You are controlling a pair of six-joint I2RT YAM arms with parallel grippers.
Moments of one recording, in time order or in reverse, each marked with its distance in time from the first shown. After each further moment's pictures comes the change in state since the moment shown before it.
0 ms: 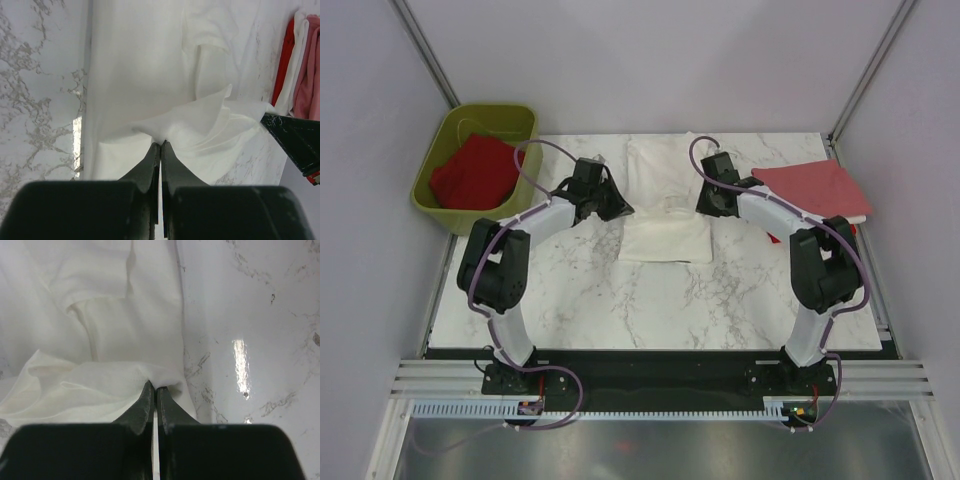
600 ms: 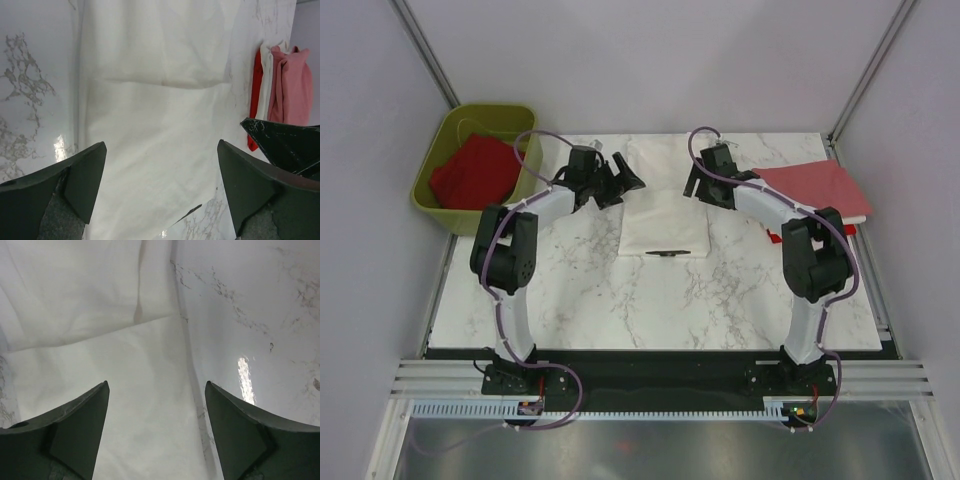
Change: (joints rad) left arm 0.076 0.177 0.169 0.114 0.121 0.012; right arm -0.024 0.116 0.132 0.058 0.039 -0.010
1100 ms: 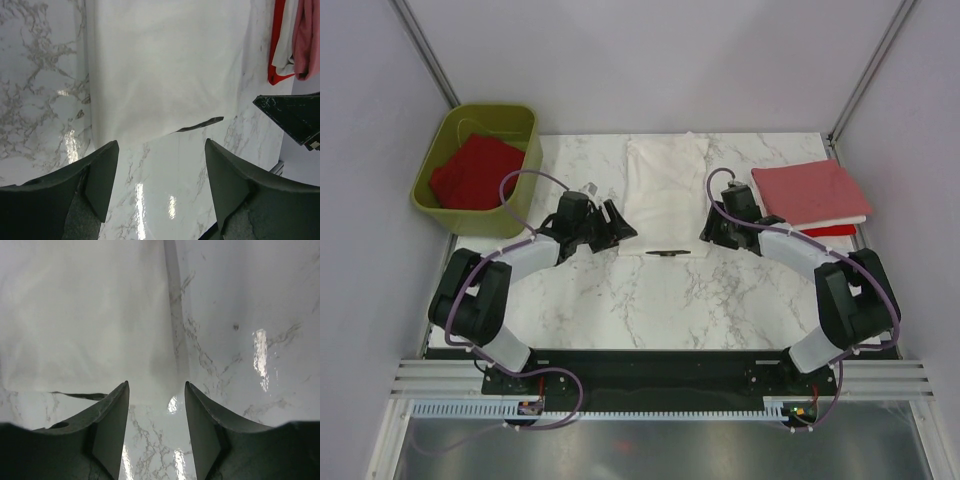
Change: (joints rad) left arm -0.068 -0.431 -0.577 0.131 -0.034 0.002; right arm -0.001 -0.389 -0.526 0.138 -0.172 0.006
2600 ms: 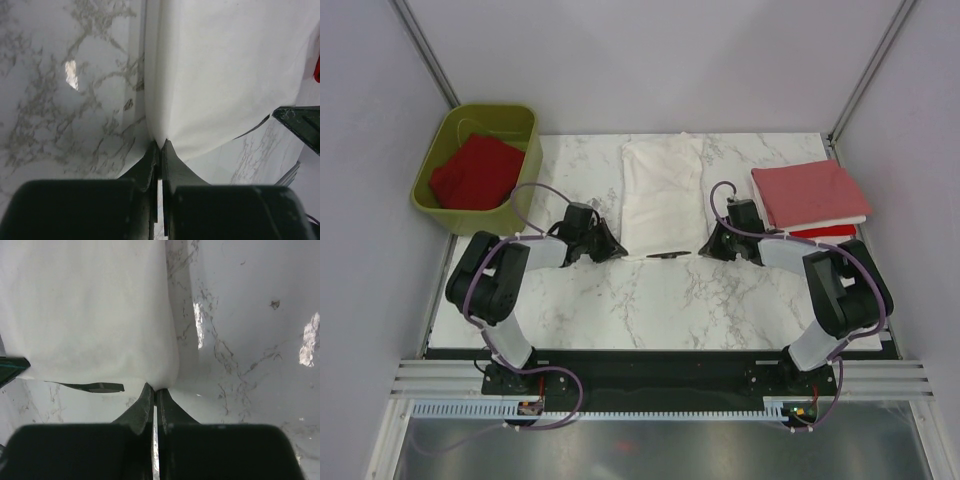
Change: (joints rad) left arm 0.001 0.172 -0.029 0.053 0.021 -0.011; right arm -0.050 0.085 -0.157 0.210 -0.244 0.047
